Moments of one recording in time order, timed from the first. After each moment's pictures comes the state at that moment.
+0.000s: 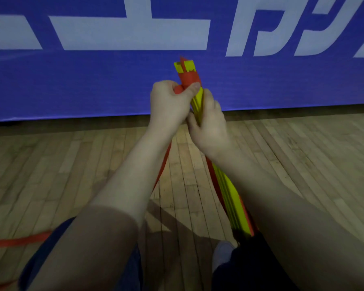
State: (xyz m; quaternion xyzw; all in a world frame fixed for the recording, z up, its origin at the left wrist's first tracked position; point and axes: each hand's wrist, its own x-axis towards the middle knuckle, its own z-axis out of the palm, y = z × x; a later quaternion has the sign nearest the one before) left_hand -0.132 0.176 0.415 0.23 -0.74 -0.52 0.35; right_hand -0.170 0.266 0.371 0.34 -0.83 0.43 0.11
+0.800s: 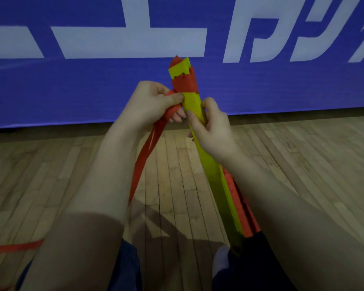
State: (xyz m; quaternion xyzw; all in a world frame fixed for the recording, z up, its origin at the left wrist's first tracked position) left_hand -0.104 0.151 0.438 0.12 -0.77 -0.59 0.19; right_hand -0.170 0.283 0.382 0.35 -0.75 0.56 0.03
